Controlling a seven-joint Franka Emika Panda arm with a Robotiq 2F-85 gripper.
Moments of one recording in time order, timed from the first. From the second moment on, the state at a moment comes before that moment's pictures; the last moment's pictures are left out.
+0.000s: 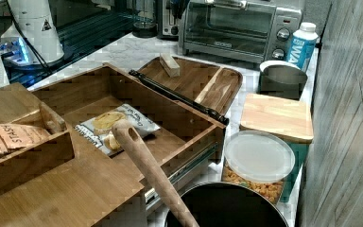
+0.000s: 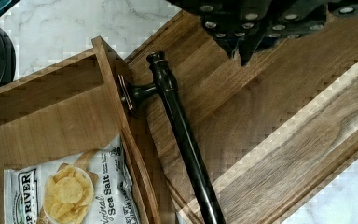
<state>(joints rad) -0.03 0.10 -0.04 -1.88 -0.04 0.22 -0.14</state>
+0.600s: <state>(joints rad) -0.03 0.10 -0.04 -1.90 -0.05 0.22 -0.14</state>
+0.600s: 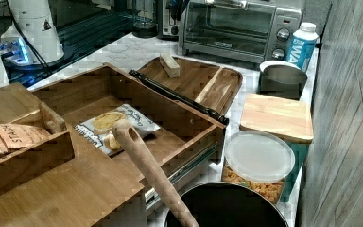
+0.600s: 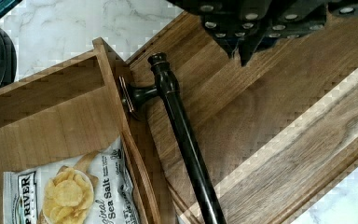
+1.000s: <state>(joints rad) -0.03 0.16 -0.04 -1.90 -0.05 0.34 -0.14</state>
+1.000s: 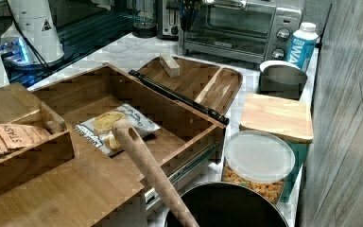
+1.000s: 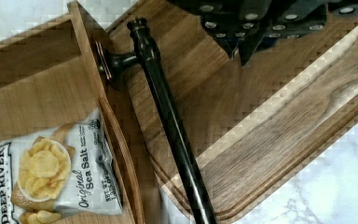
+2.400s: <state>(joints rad) -0.05 0.44 -0.04 -1.82 -0.10 0.54 -0.48</state>
